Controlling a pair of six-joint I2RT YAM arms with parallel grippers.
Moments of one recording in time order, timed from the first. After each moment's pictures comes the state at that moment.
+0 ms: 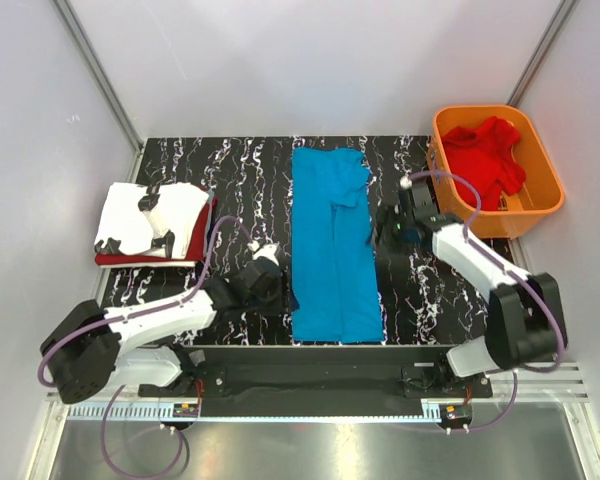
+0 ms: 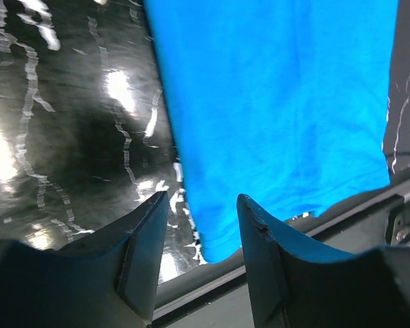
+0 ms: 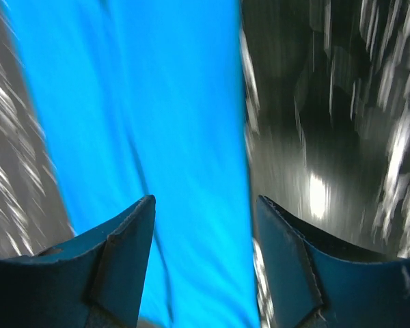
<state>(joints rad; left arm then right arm) -0.90 1.20 0.57 -0.23 -0.05 -0.85 0.29 1.48 1.02 -0.44 -0.11 0.52</state>
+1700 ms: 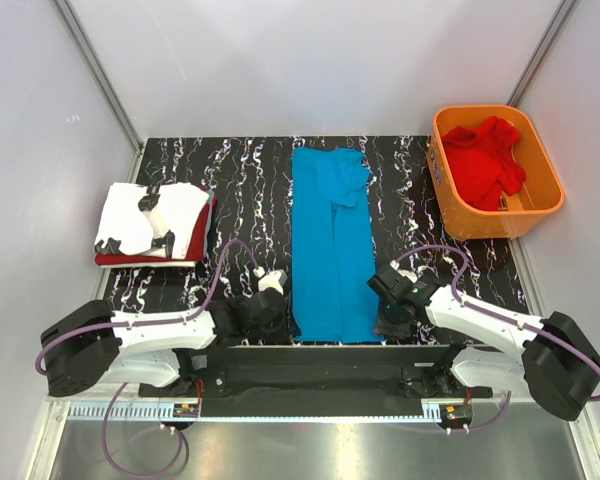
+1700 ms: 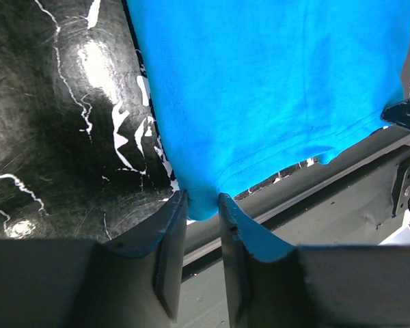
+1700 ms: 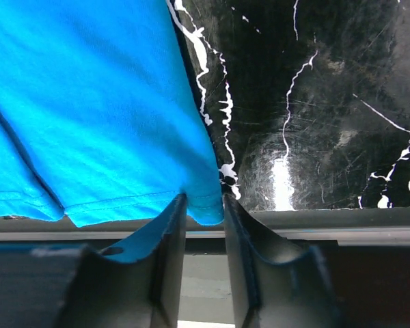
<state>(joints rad) -1.11 1.18 0.43 -0.11 -0.10 -1.04 0.77 1.15 0.55 -0.73 0.06 0.98</state>
